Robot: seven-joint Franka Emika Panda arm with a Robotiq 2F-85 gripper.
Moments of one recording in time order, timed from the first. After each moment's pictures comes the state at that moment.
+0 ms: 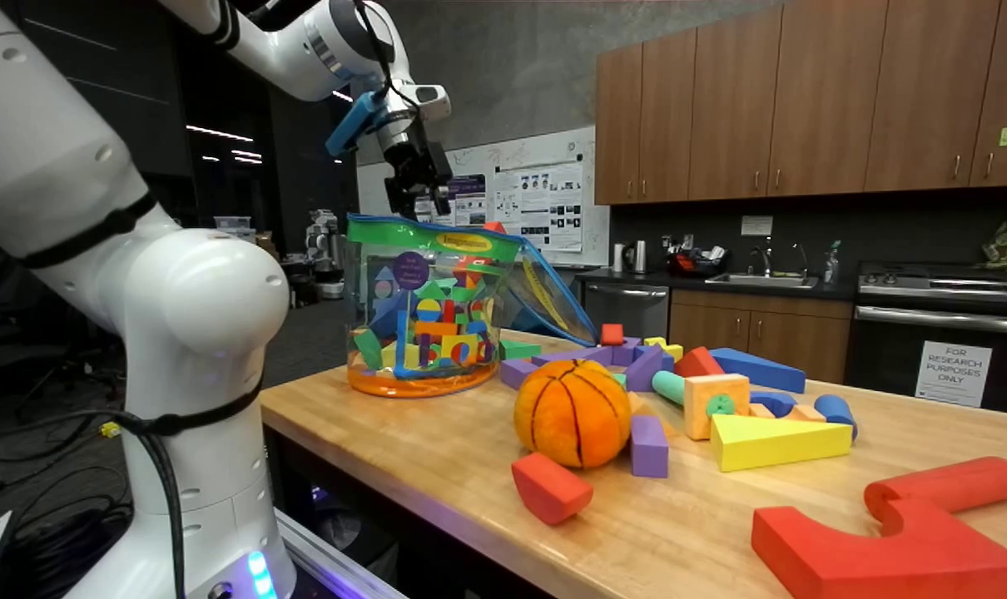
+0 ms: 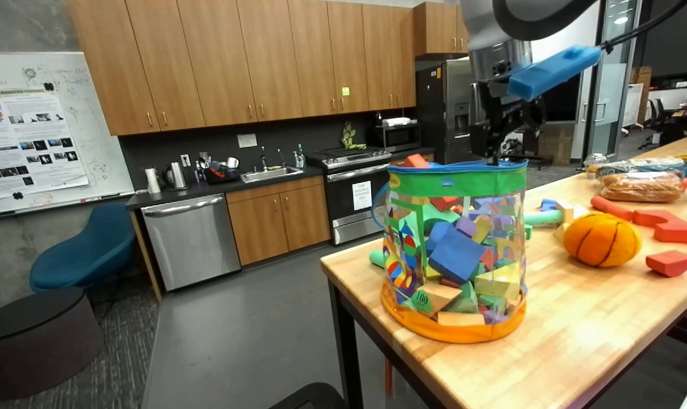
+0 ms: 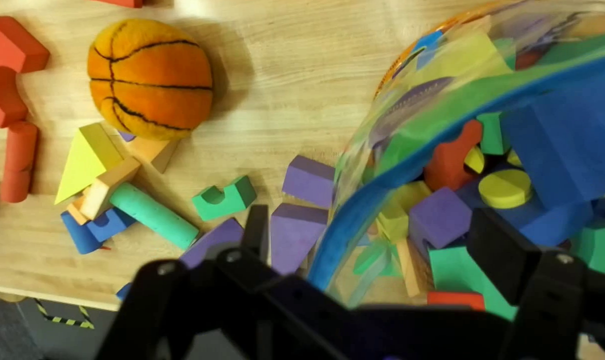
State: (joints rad) arm -0.01 -0.63 0.20 -2.37 -0.21 1.73 0.42
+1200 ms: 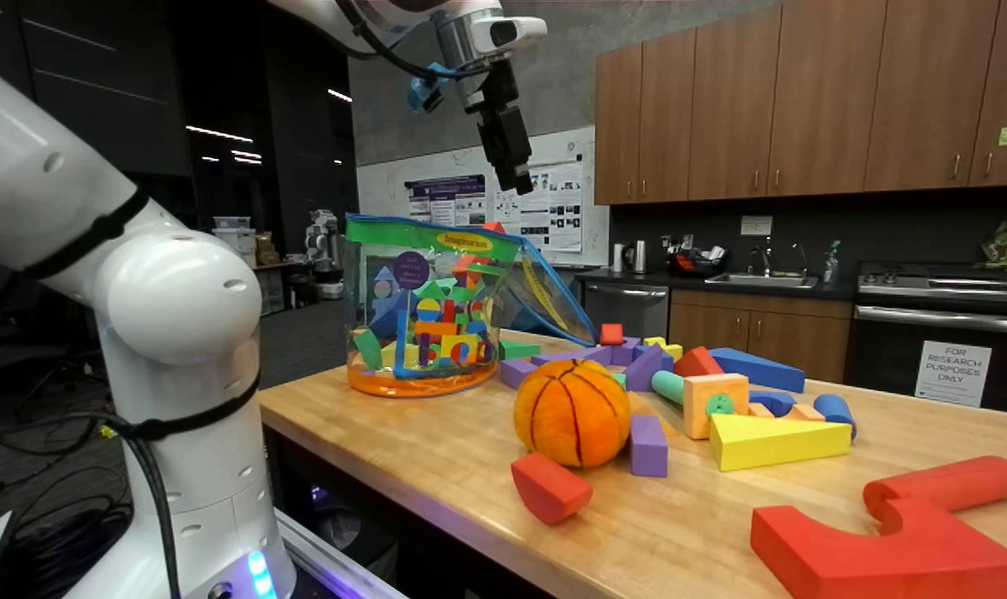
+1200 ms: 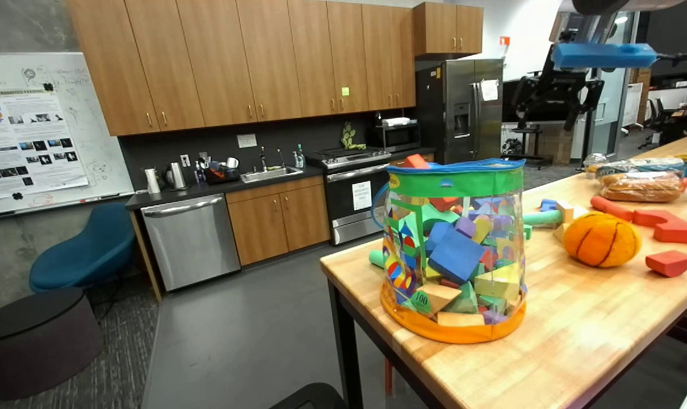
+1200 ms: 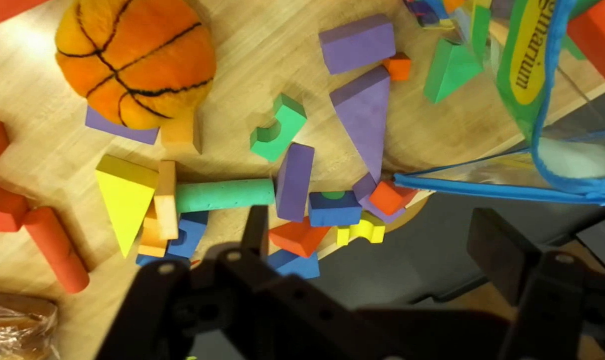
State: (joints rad) arm -0.26 -0.77 -0.07 -2.46 -0.08 2.04 0.48
